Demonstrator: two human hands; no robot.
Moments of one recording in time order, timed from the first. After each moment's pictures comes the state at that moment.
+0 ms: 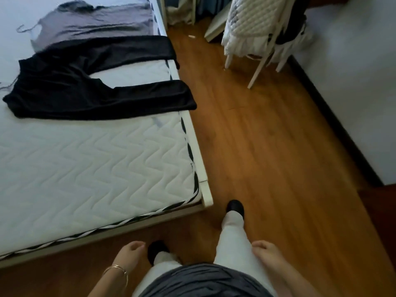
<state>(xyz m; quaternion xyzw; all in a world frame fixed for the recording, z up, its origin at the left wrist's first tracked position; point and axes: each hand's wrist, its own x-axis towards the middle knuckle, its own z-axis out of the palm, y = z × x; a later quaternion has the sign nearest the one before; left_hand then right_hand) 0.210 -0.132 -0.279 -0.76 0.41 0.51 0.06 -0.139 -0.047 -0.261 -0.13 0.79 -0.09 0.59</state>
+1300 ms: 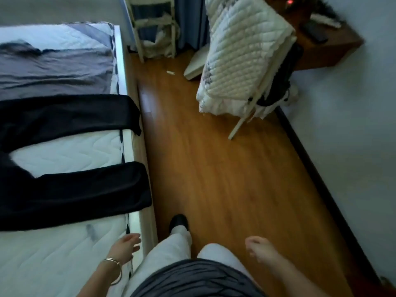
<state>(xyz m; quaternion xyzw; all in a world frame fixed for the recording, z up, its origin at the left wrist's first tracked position) -0.077 -0.569 -0.269 -0.76 0.26 0.59 -0.06 -0.420 -0.485 -0.242 -0.17 0.80 -0.06 0.57</state>
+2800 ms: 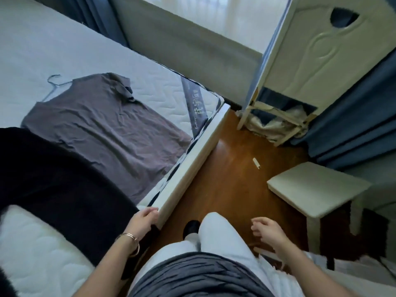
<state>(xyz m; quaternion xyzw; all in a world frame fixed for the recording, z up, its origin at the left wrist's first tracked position) -0.124 -1.300 -0.246 -0.79 0.04 0.51 -0.34 -0.418 -1.461 -0.245 -0.49 0.69 0.06 0.53</state>
